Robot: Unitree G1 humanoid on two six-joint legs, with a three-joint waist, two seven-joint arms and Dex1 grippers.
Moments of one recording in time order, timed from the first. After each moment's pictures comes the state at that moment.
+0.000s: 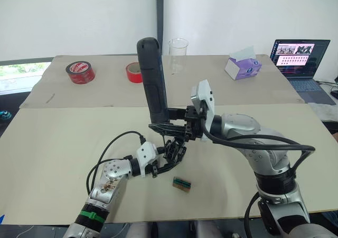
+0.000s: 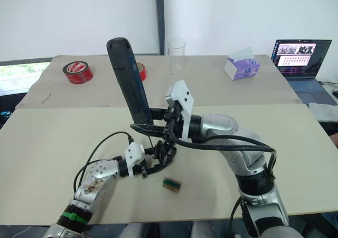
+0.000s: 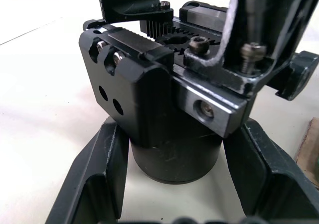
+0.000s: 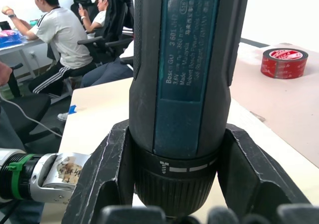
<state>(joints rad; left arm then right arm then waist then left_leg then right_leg) -0.19 0.35 -0.24 0.10 -0.17 -0.06 -0.91 -0.64 -0.38 0.15 -0.40 0.69 0.81 0.72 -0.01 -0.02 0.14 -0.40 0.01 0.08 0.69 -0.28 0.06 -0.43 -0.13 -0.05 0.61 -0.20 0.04</state>
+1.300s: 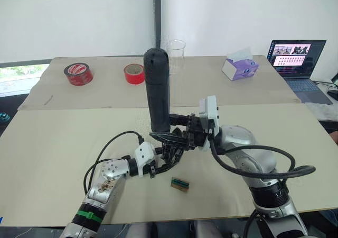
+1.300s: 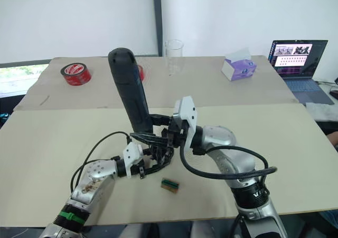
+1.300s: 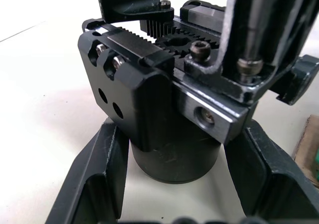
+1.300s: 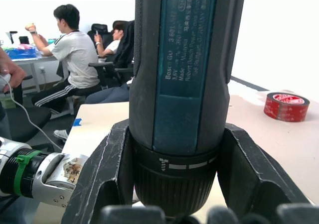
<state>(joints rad) -0.19 0.38 -0.23 0.10 -0.18 -0.04 -0.92 -0.49 -0.34 0.23 -0.34 0.56 0.42 0.88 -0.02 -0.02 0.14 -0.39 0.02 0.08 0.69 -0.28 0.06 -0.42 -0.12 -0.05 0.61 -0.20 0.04</state>
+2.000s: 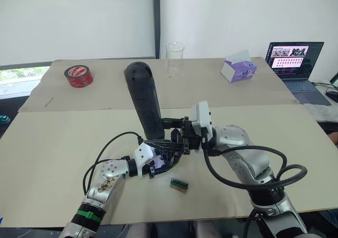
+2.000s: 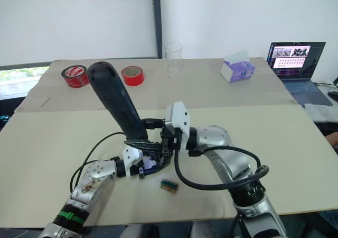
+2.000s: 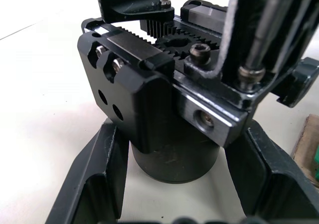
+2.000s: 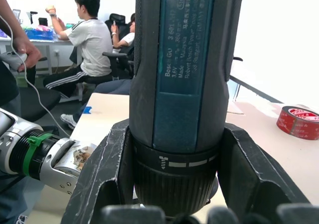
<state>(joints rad) -0.20 0.39 -0.23 0.11 -0.19 -0.03 -0.92 -0.52 -0.35 0.29 -0.30 0.51 0.36 0.91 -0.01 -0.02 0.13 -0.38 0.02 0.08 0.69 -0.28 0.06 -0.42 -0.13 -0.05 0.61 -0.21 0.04</state>
